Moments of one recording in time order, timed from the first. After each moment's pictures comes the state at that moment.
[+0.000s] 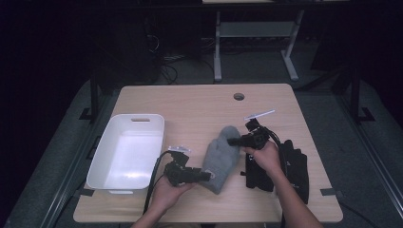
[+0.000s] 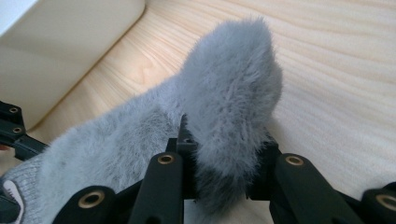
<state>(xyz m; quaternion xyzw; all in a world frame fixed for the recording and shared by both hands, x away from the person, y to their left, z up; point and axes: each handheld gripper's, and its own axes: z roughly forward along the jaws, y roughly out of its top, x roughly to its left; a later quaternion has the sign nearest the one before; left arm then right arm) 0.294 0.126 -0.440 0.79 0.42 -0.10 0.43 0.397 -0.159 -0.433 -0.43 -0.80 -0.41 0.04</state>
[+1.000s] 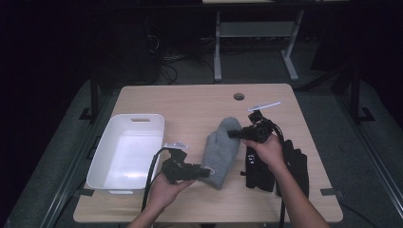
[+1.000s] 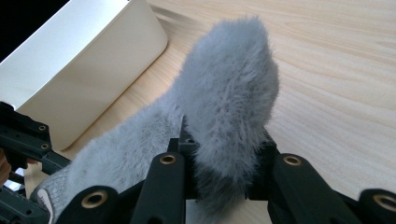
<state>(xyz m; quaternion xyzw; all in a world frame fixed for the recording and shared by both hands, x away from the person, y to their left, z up) 0.293 0.129 -0.420 0.80 0.41 -0.09 0.44 0.394 -0.161 -0.394 -0.43 -0.79 -0.44 0.03</state>
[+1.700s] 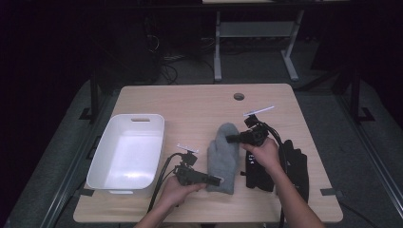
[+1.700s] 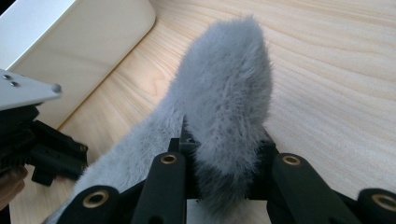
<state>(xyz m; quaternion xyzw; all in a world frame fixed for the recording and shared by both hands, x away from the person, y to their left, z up) 0.312 0.107 -0.468 0.77 0.43 -0.25 0.41 0.399 -0.155 -0.419 -0.43 -0.80 -0.42 0.05</state>
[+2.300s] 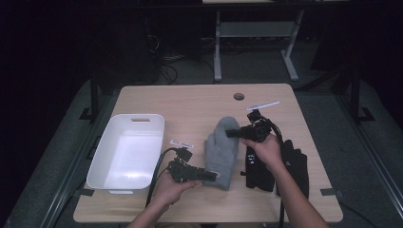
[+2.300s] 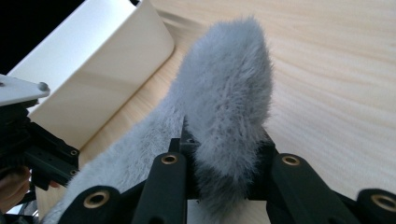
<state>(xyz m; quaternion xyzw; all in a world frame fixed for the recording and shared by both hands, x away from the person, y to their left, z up) 0.302 0.119 -0.426 0.78 0.41 -0.18 0.43 0.396 -0.158 -0.393 -0.42 -0.78 -0.45 0.05</state>
